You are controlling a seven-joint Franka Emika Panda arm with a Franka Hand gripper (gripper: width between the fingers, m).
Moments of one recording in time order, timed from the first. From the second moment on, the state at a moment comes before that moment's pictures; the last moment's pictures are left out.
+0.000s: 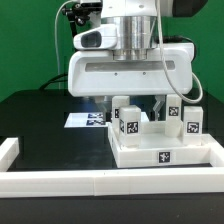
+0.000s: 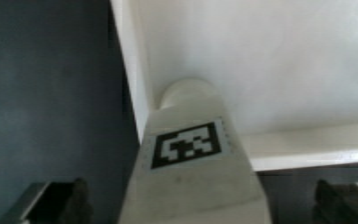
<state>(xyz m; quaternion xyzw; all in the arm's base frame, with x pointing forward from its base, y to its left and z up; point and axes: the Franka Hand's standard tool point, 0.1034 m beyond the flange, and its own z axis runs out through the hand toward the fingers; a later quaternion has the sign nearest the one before) 0.555 0.008 0.075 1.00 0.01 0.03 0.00</state>
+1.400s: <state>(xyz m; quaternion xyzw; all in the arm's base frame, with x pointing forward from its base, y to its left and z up) 0.554 0.007 0.073 0.95 -0.31 0.04 -0.01</state>
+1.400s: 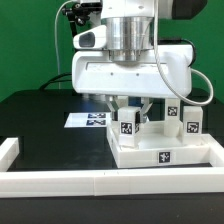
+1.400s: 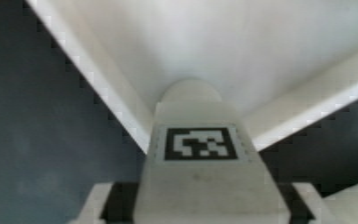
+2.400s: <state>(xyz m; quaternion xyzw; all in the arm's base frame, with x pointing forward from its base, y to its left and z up) 0.553 0.010 0.072 0.74 -0.67 0.02 -0.03</state>
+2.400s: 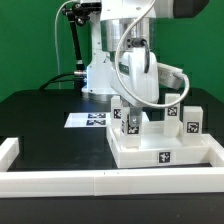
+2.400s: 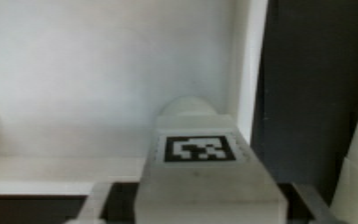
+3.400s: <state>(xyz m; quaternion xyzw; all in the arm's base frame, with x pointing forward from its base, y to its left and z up) 0.554 0.012 0.073 0.87 -0.49 0.02 -0.03</state>
